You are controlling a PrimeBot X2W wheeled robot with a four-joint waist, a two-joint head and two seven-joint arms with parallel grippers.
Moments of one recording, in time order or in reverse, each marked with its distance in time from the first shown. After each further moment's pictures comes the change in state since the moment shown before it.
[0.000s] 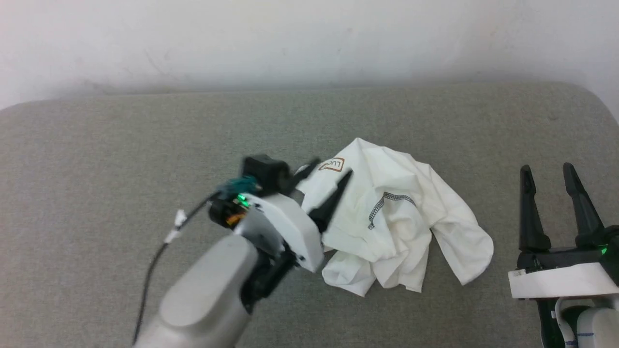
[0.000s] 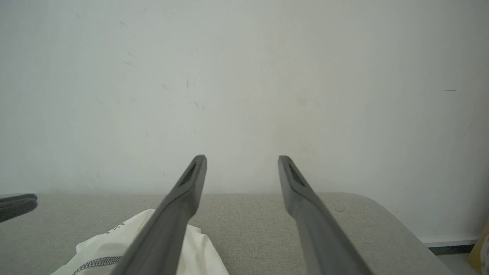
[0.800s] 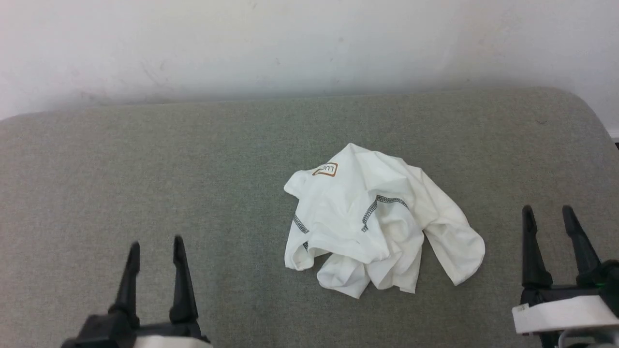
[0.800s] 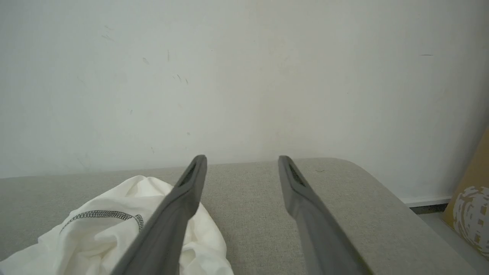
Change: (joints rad) left arm 0.696 0.085 0.479 -0.563 0.347 0.337 -0.297; right arm 0.101 0.000 -0.022 0.025 0.026 0.000 0.000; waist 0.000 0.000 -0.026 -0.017
